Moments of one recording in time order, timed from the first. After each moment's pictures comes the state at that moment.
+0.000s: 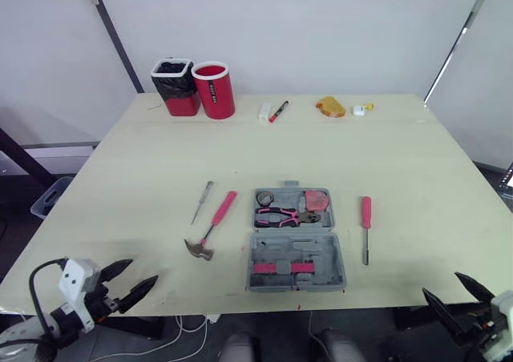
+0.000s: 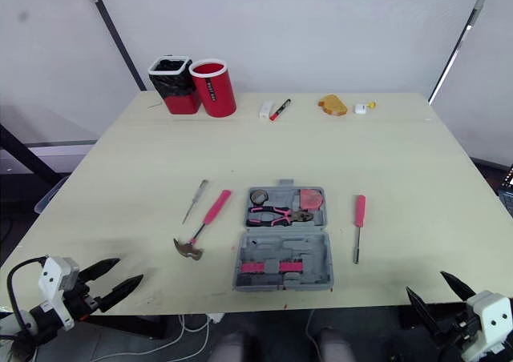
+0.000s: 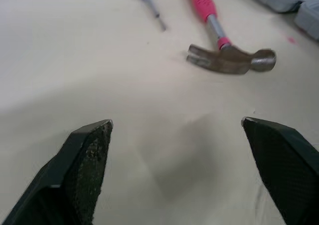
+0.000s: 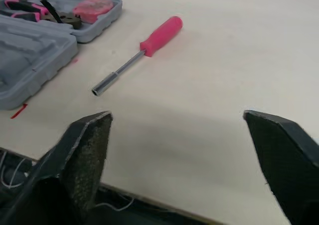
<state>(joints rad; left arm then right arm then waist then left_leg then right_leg) 0.26 0.68 0.48 0.37 -0.45 -0.08 -1.11 0.62 -0.39 -0.42 -0.12 0.47 -0.21 0.82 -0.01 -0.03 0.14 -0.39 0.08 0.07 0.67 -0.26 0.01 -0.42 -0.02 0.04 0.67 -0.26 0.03</state>
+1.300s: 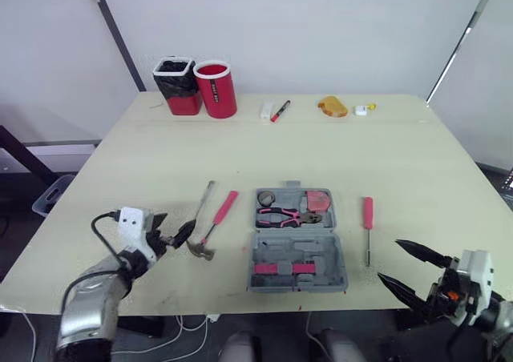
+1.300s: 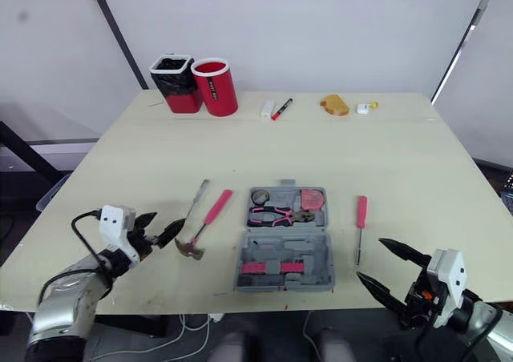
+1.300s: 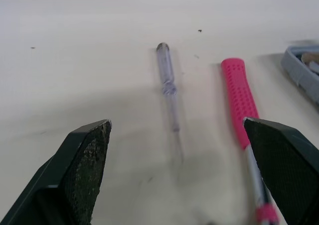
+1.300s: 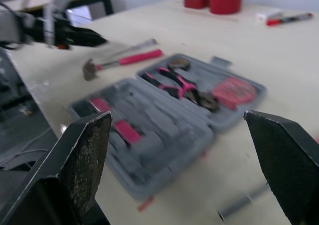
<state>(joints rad) -0.08 0.46 0.29 0.09 -0.35 0.32 -0.52 0.37 -0.55 -0.20 -0.41 0.59 0.04 0.98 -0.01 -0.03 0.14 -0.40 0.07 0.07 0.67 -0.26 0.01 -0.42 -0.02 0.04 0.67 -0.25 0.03</state>
